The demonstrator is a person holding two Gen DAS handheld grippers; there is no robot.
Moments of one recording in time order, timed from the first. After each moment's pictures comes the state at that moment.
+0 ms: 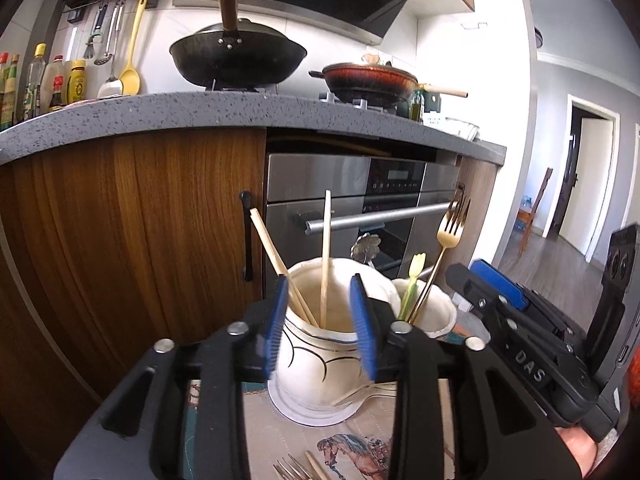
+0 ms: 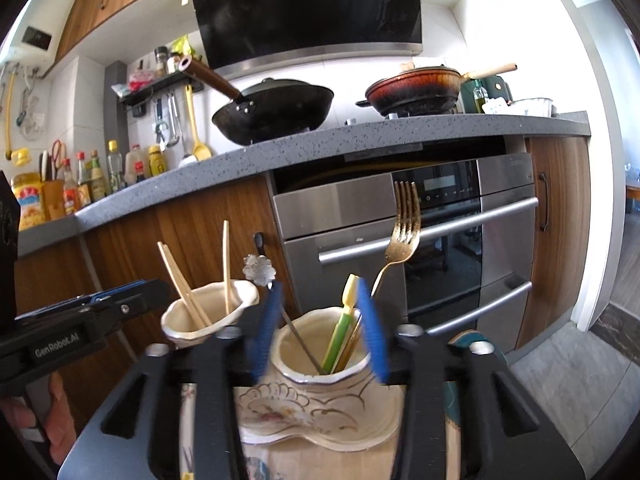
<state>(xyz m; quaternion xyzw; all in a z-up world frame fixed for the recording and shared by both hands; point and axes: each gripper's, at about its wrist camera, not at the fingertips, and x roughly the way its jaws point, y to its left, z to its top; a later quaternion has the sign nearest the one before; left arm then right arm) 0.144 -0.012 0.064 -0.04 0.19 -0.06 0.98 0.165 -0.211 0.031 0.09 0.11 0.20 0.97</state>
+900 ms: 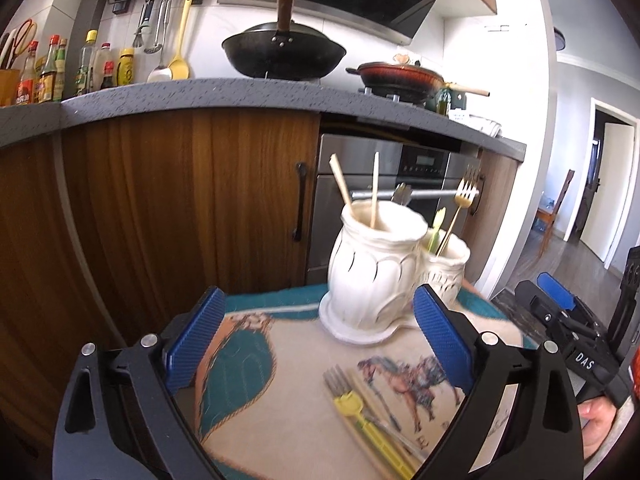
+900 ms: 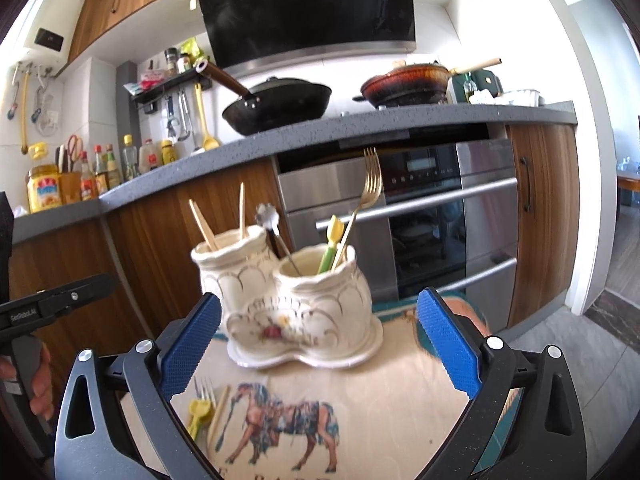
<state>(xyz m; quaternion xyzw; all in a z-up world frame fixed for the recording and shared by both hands) 0.060 0.022 0.041 -0.05 0.20 0.00 0.98 0.098 -0.246 0.001 0.08 0.13 0.21 0.97</state>
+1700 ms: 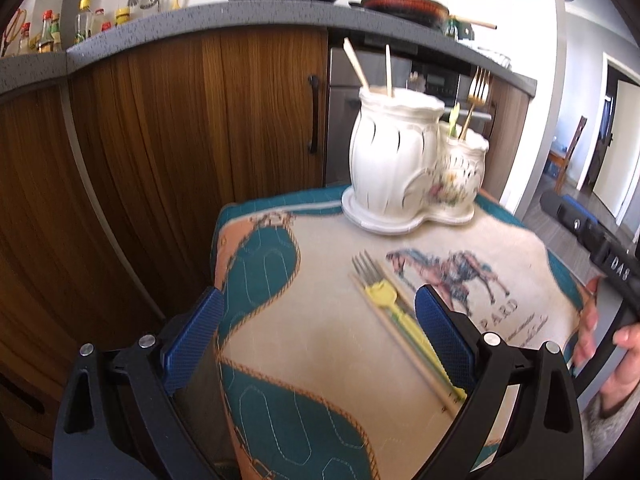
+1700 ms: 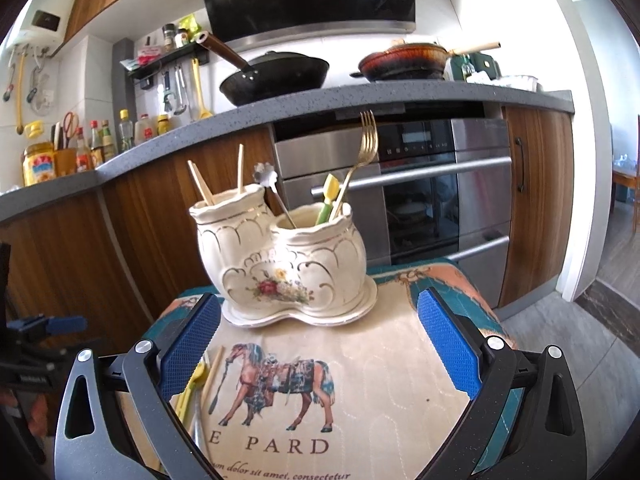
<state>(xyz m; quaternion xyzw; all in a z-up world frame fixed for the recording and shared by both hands) 0.036 0.026 -0.020 -0.01 0.32 0.01 0.95 0.086 -0.244 -0.017 0.07 0.17 0.20 0.96</state>
